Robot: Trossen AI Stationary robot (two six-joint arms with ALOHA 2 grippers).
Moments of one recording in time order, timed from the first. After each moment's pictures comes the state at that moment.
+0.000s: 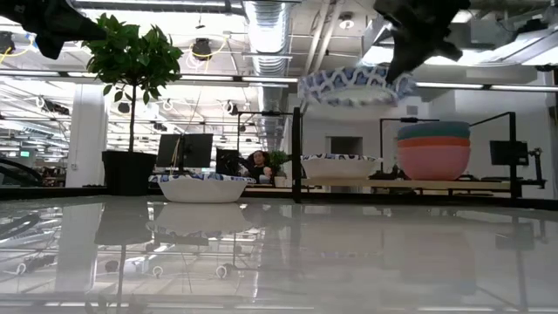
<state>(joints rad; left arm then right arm) -0.21 0.02 0.65 -0.75 -0.71 -0.23 -0.02 1.21 1.14 -0.92 0.47 0.82</state>
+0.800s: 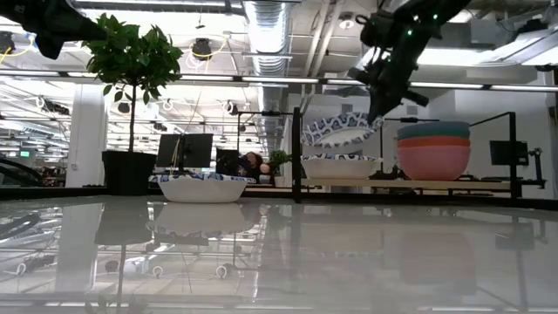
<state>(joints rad) -0.21 0.02 0.65 -0.75 -0.71 -0.23 -0.67 1.42 1.21 -0.68 0.15 0.57</state>
